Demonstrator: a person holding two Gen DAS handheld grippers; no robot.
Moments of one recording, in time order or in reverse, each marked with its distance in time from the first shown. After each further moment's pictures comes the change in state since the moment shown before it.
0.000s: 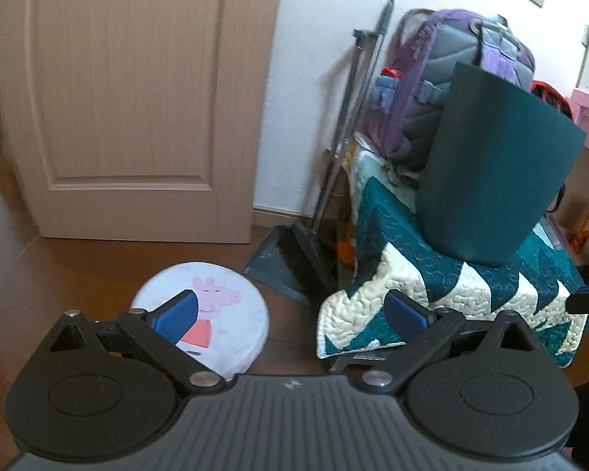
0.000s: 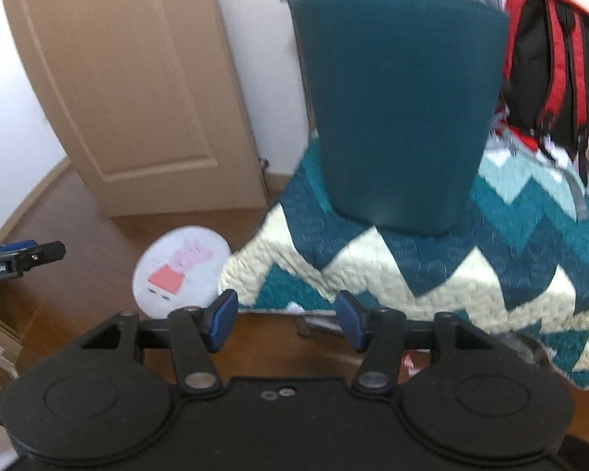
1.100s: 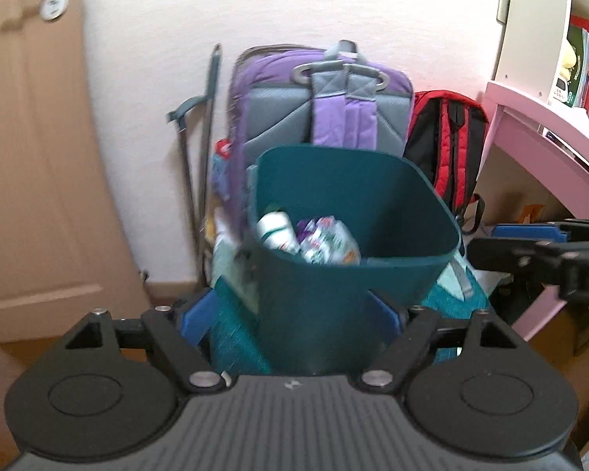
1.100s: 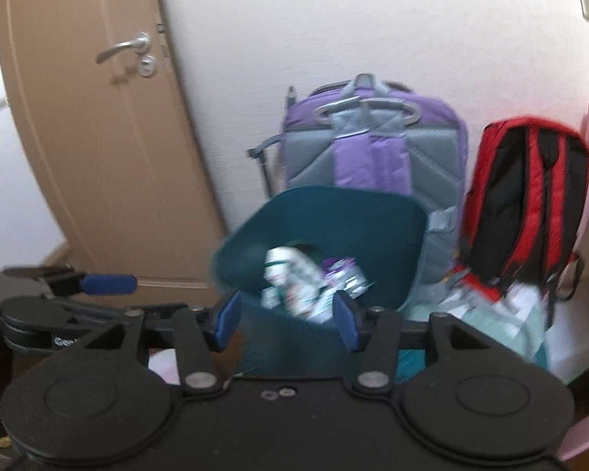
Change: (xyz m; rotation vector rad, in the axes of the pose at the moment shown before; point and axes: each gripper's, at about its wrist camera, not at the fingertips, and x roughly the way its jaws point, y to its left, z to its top) left arm 0.000 -0.241 0.198 0.194 0.044 -0.118; right arm -0.109 -0.091 0.174 -0.011 -0.237 0.081
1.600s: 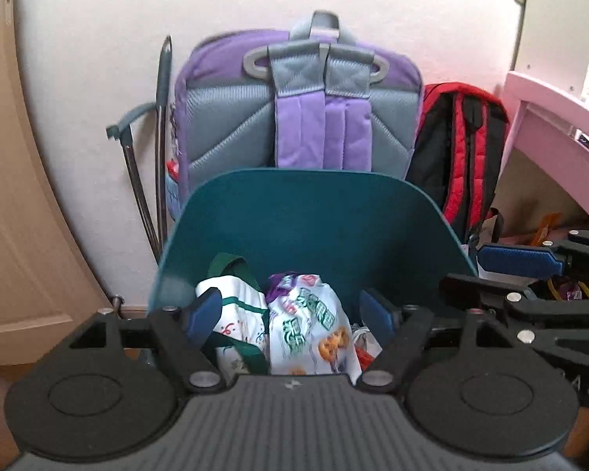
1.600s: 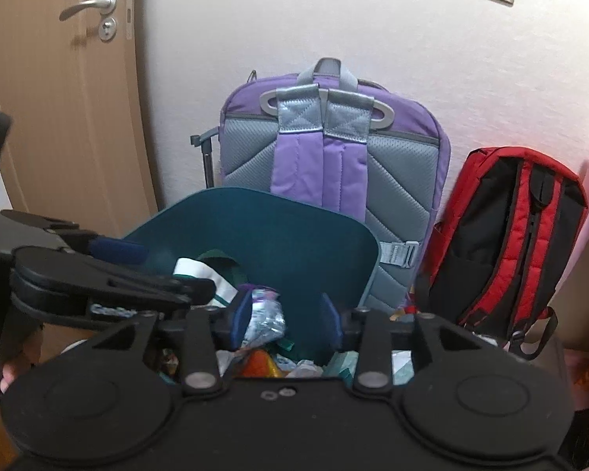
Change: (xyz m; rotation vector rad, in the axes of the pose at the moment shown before) left arm 0.130 -0.050 0.062 0.030 0.004 0.008; right arm 0.078 -0.060 0.027 -0.164 -0.004 -0.150
